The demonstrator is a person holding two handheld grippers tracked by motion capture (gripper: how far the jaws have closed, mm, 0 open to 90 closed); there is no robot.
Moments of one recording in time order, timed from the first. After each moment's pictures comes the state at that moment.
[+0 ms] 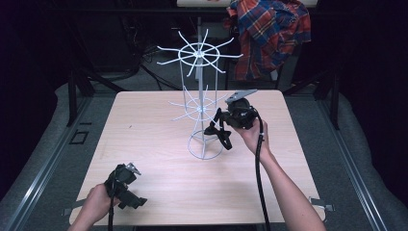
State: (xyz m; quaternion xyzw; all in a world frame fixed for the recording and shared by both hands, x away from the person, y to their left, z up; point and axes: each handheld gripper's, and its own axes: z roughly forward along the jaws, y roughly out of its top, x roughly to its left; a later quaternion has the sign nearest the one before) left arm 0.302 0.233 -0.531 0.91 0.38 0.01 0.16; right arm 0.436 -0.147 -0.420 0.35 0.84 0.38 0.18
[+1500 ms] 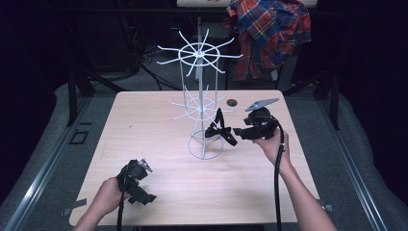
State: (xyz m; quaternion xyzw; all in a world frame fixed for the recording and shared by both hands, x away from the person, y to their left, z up) left arm 0.317 0.204 -0.530 0.93 0.33 0.01 0.16; right arm 0.407 -0.202 -0.429 0.38 0.84 0.35 0.17
